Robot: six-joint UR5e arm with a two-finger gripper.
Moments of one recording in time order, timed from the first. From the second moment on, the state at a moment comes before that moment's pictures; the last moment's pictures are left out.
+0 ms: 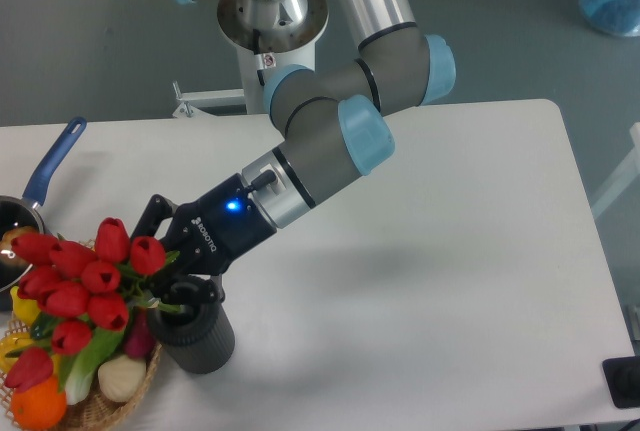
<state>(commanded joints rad) 2.38 -2.00 -1.62 -0.71 0.31 1.04</state>
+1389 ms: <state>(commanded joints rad) 2.46 -2.05 -1.72 -0.71 0.31 1.30</state>
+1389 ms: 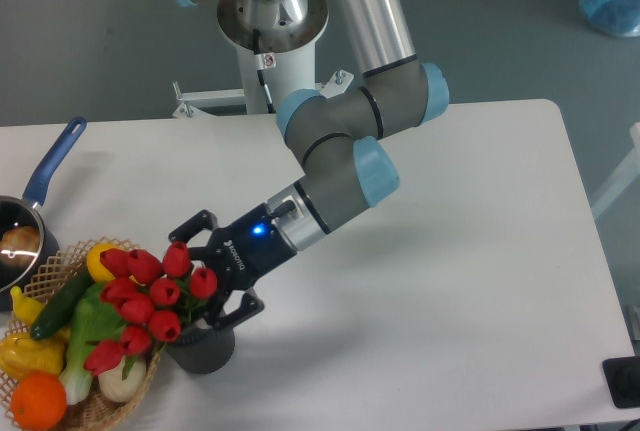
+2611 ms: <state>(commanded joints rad) 2.70 -1.94 -1.74 -0.71 1.08 1.56</state>
